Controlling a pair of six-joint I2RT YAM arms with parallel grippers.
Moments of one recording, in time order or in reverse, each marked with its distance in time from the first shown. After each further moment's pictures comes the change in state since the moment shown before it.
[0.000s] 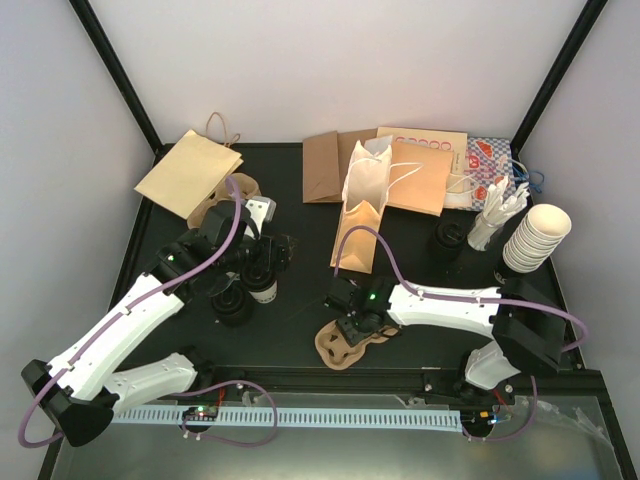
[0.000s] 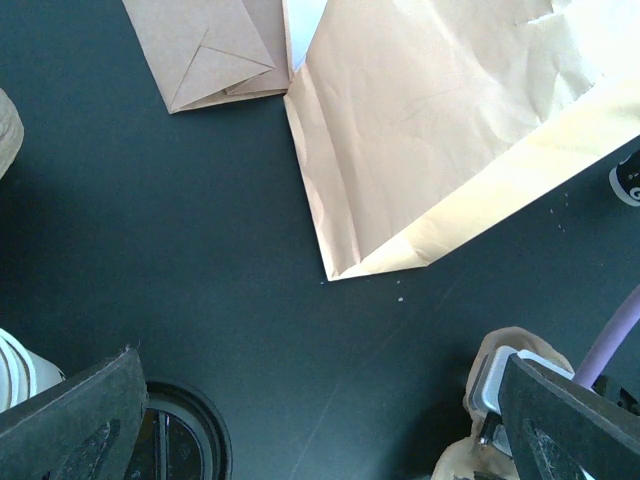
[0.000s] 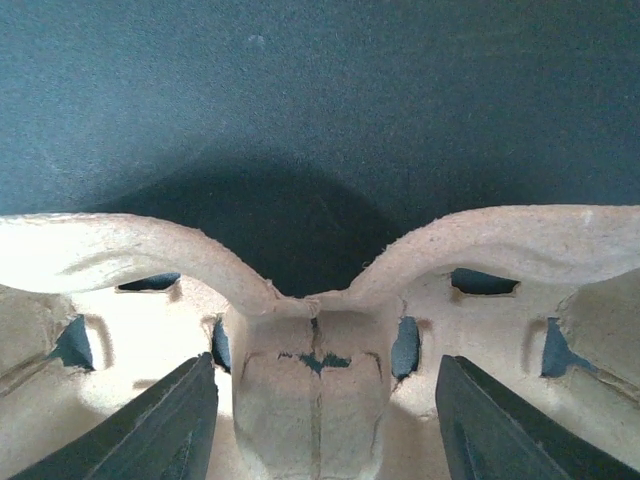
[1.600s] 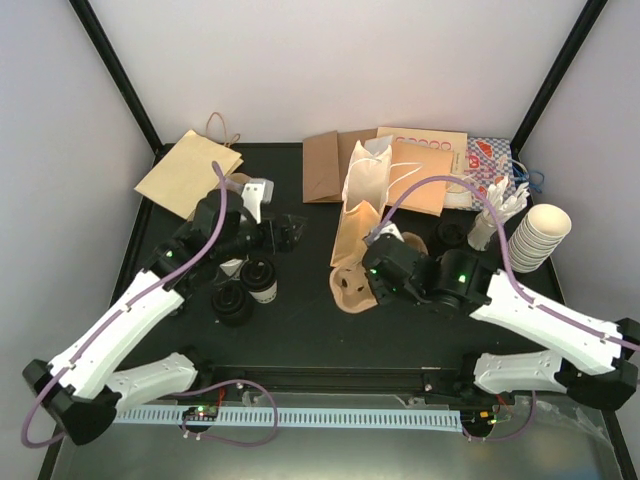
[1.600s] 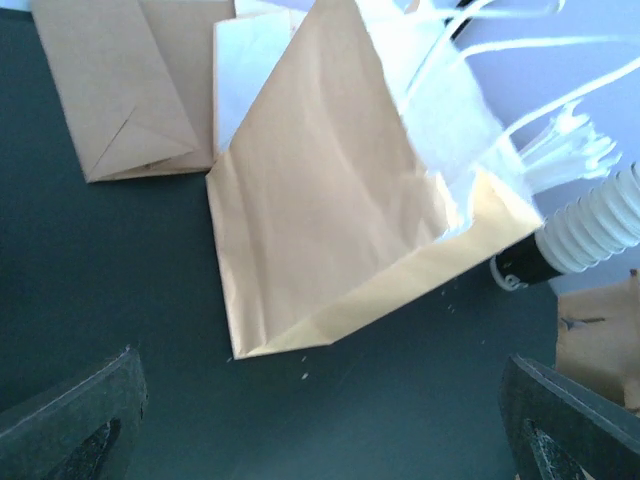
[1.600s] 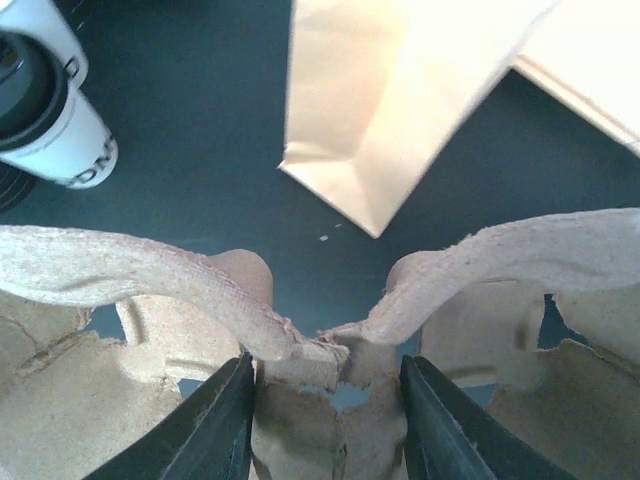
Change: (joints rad) left arm 0.029 -0.019 0.003 0.153 0.103 -0.129; right arm -0.011 -0.341 0.368 -0.338 0.293 -0.010
